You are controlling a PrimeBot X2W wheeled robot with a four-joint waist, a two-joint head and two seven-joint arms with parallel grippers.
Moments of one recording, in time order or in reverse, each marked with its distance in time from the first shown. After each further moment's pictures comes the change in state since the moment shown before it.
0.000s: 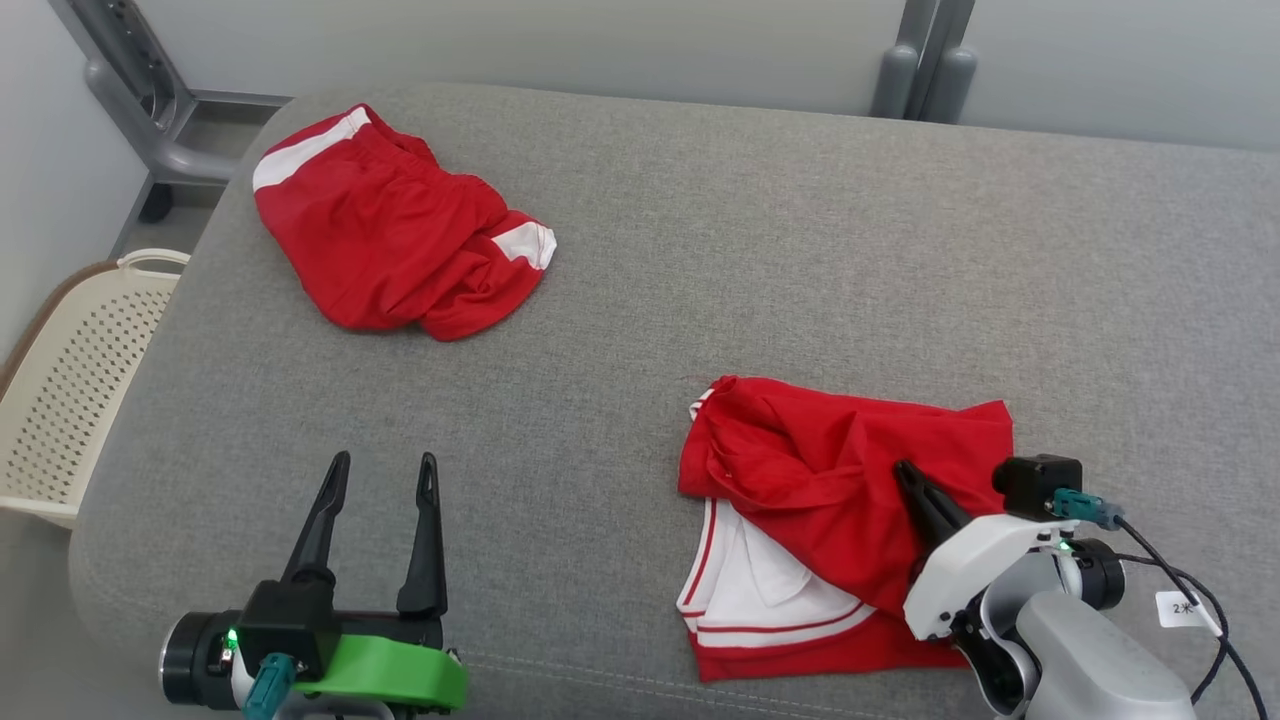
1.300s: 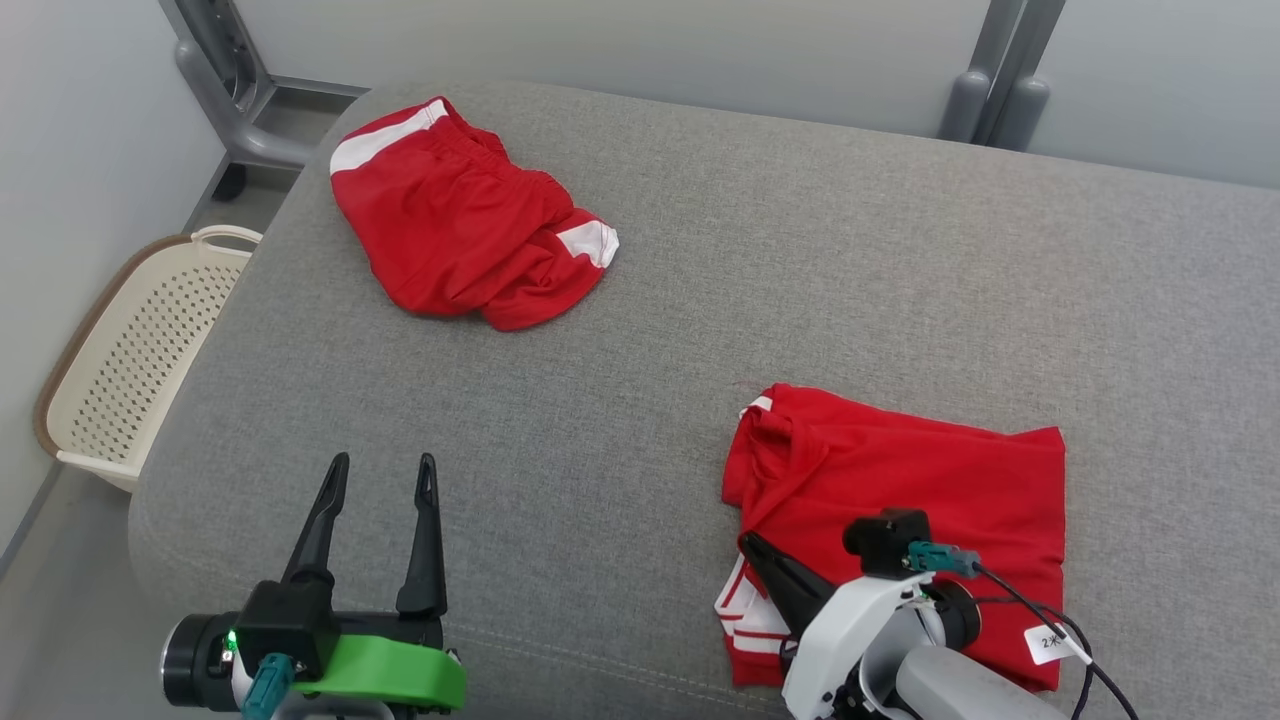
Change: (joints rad) left arm 0.000 0.000 -0.001 0.003 -0.009 0.002 0.000; right arm 0.008 0.070 0.307 -0.088 0.134 0.000 0.000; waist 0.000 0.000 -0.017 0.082
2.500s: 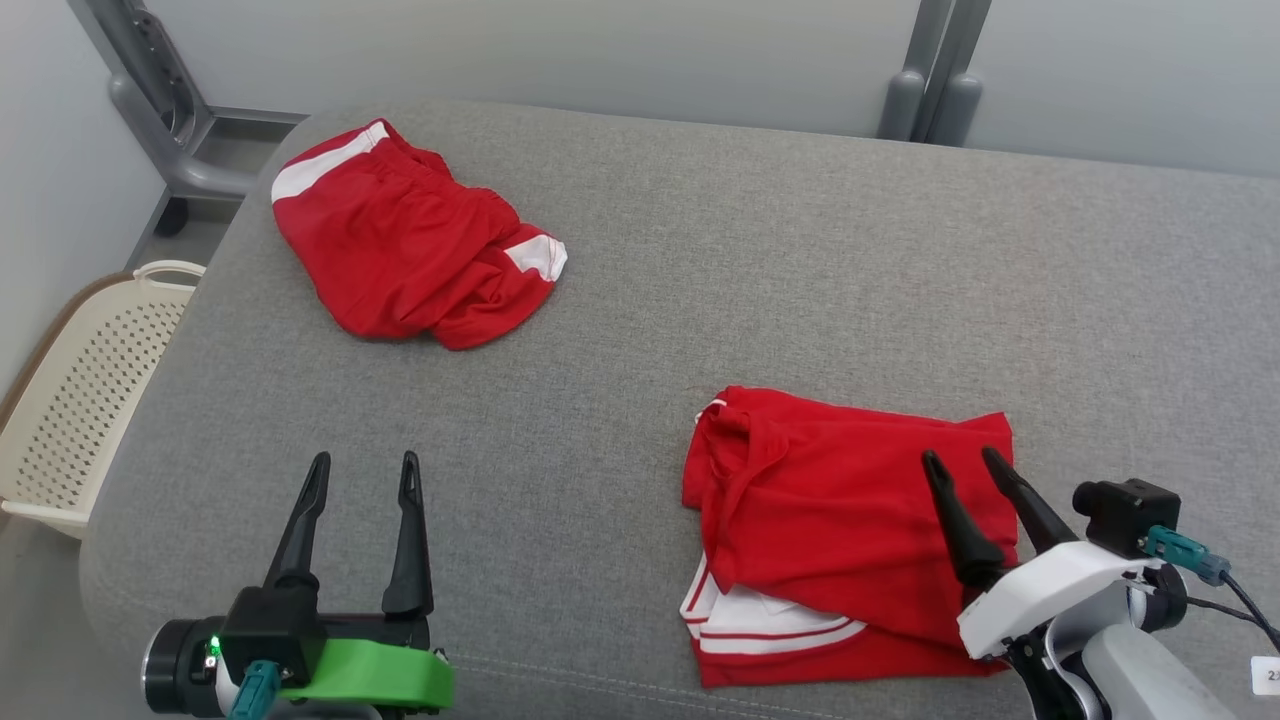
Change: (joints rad) left arm 0.014 0.000 0.018 -0.031 0.010 0.015 0.000; right arm 0.197 -0.122 -0.471 -0.281 -0.182 0.000 0.000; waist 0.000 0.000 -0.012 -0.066
